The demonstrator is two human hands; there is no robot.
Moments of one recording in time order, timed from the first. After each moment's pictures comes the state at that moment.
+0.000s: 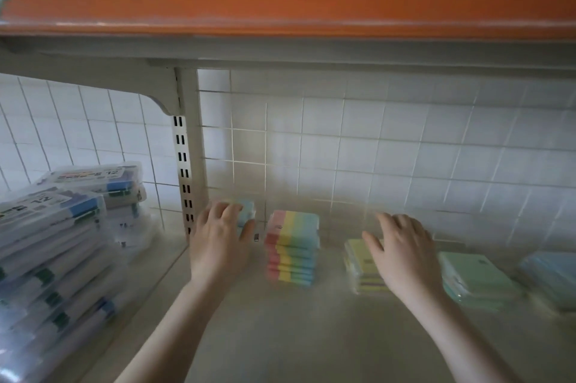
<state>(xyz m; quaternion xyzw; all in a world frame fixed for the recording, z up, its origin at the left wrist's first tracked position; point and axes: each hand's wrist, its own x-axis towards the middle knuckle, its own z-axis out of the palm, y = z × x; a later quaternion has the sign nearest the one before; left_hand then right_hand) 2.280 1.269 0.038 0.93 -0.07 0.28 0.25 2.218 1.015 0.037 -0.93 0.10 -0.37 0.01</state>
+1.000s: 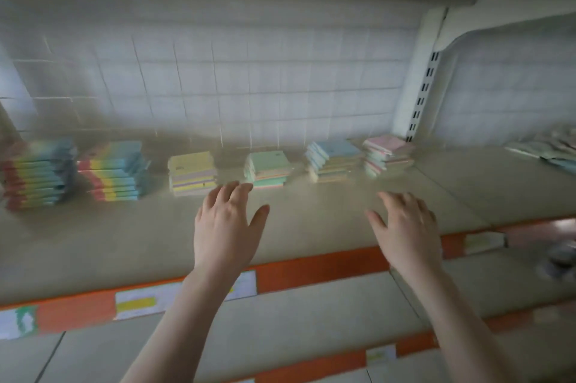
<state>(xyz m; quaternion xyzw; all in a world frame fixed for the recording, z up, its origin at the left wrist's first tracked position) 2.053 1.037 0.005 0.91 -0.23 0.19 0.30 1.944 0.811 -0.020 -0.88 0.26 -0.39 -0.01</state>
